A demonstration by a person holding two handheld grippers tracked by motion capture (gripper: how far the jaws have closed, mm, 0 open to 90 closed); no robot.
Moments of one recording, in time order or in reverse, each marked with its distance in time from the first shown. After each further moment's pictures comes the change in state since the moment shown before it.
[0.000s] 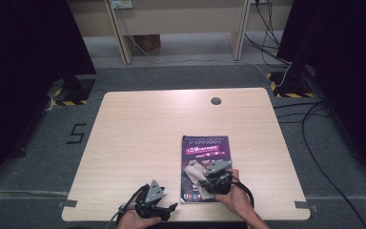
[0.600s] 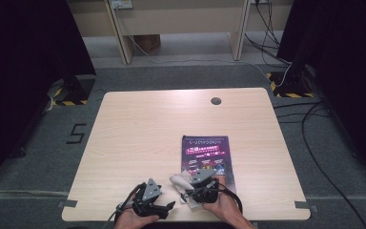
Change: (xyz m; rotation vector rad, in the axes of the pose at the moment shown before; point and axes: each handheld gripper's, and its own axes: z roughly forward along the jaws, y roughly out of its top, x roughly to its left) left arm 0.007 0.001 -0.004 -0.008 0.022 -0.035; right arm 0.036 0.010 0.013 -0.006 0.074 -0.078
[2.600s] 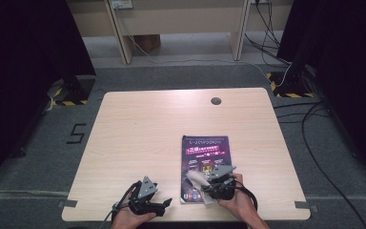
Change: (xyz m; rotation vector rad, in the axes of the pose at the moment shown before) left arm 0.008 -0.001 -0.006 -0.010 0.027 -0.026; right arm -0.031 -0.027 -0.030 0.012 -0.072 0.081
